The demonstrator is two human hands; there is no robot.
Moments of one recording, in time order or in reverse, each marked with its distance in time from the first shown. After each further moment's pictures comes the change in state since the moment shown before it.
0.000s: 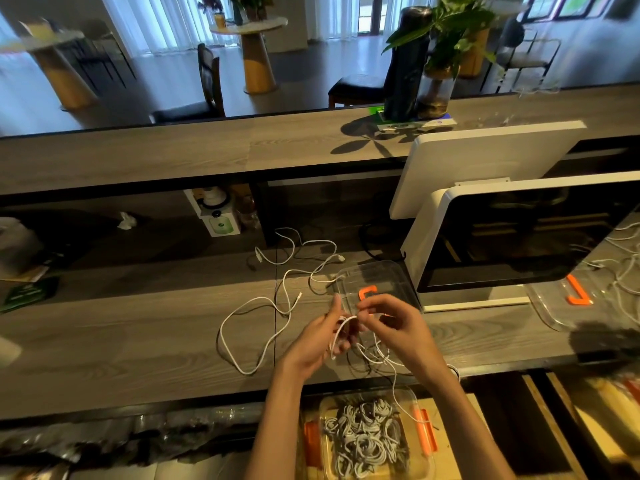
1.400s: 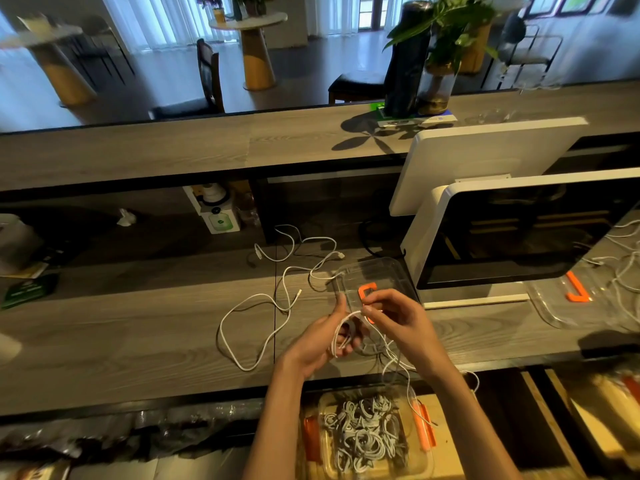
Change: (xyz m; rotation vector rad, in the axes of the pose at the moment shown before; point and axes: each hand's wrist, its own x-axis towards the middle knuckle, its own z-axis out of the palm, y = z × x) left_hand -0.007 0.006 0.006 0.017 -0.088 -0.051; right_hand -0.001 0.000 -0.006 0.083 0.008 0.019
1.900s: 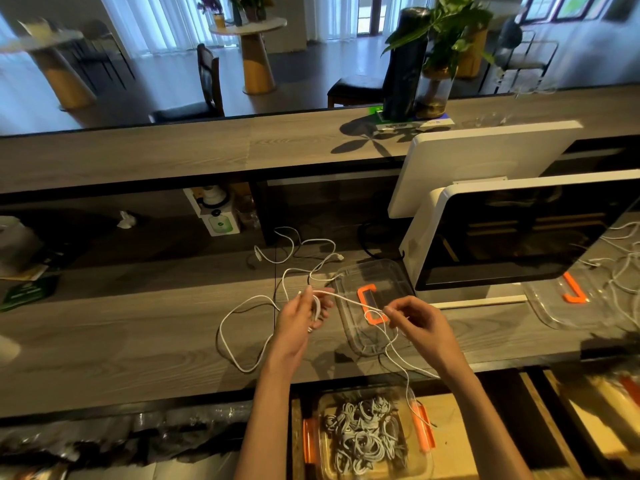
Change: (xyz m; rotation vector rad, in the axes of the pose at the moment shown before) left_hand -0.004 0.001 -0.022 -0.194 0.368 0.284; right_hand -0.007 0.011 -0.029 -0.182 0.103 -0.002
